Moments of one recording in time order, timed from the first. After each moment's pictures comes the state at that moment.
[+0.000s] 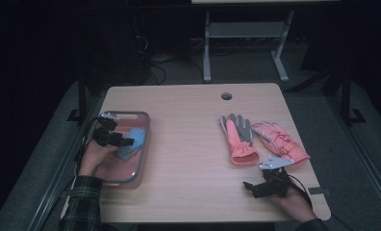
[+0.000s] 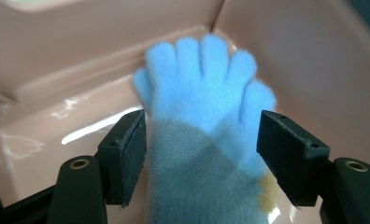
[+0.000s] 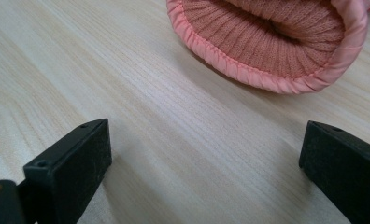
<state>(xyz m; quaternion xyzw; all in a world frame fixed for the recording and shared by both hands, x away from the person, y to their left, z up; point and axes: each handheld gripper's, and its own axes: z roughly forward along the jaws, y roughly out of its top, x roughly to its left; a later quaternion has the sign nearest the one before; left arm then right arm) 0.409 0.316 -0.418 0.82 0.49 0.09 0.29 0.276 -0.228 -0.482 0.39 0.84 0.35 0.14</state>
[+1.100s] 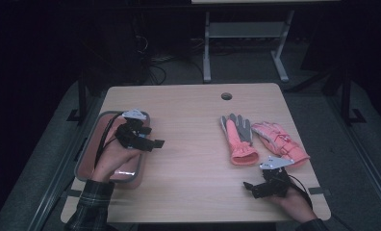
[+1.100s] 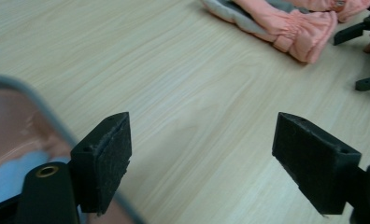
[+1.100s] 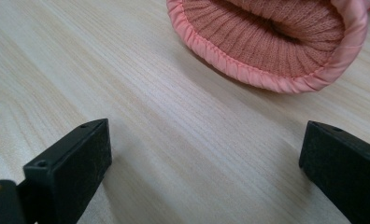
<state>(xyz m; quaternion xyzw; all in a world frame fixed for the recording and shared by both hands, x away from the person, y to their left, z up) 0.365 0.211 -0.360 0.86 0.34 0.07 0.38 0.275 -0.228 -0.482 0.39 0.84 0.35 0.14</state>
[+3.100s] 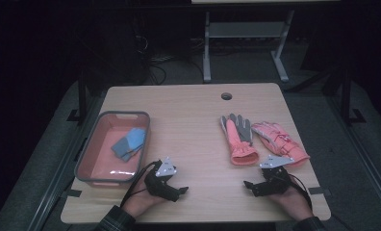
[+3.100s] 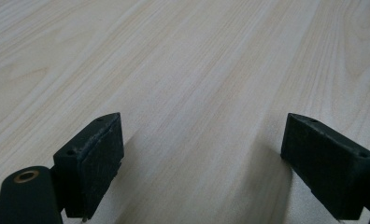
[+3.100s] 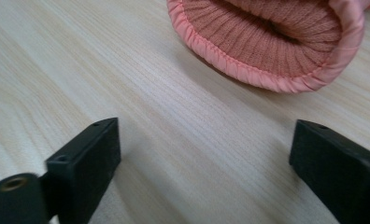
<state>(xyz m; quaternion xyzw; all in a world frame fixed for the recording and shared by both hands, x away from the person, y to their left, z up) 0.282 0.151 -0.477 0.88 0.25 0.10 0.38 0.276 -0.227 -0.477 0.40 0.84 0.34 0.13</state>
